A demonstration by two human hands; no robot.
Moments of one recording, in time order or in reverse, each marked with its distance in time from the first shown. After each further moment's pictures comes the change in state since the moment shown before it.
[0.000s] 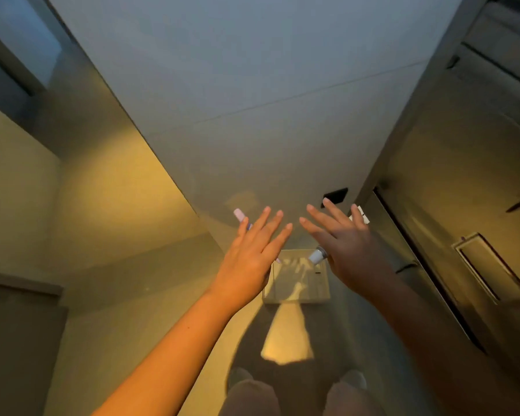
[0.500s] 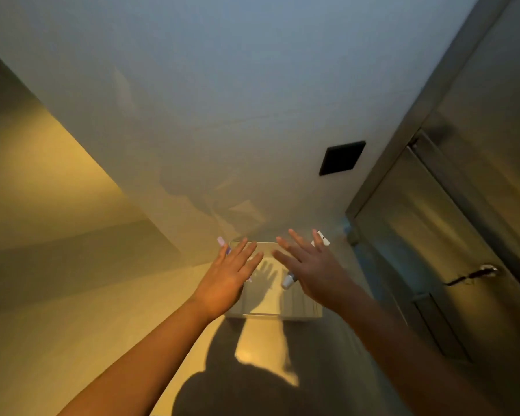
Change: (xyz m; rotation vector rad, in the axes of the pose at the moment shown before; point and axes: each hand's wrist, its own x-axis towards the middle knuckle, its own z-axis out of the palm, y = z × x) left_hand -0.045 -0.083 0.379 0.106 -0.215 -0.055; right_hand -0.077 0.096 0.354 0.049 -0.162 -0.185
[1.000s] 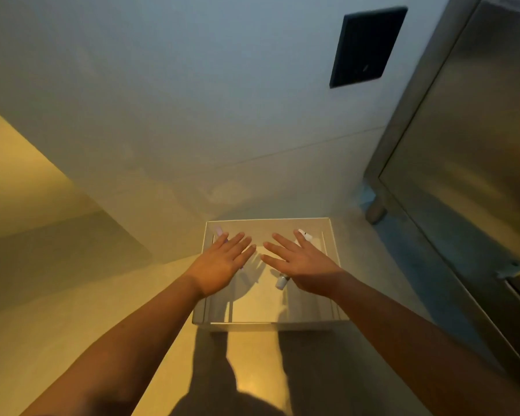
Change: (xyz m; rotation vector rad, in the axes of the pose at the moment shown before) left_hand 0.029 -0.071 0.261 0.243 -0.204 0.141; right_hand -0.016 0.062 0.275 -0.076 -0.245 -0.125
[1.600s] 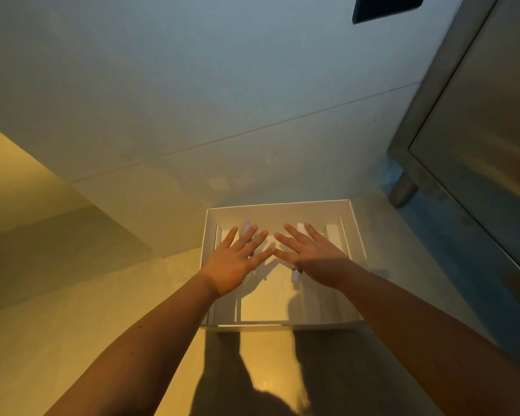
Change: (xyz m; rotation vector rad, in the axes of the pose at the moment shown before) left_hand 0.020 0.002 0.058 0.025 -0.100 0.023; right_hand 0.021 0.015 0.073 -0.008 -0.112 0.061
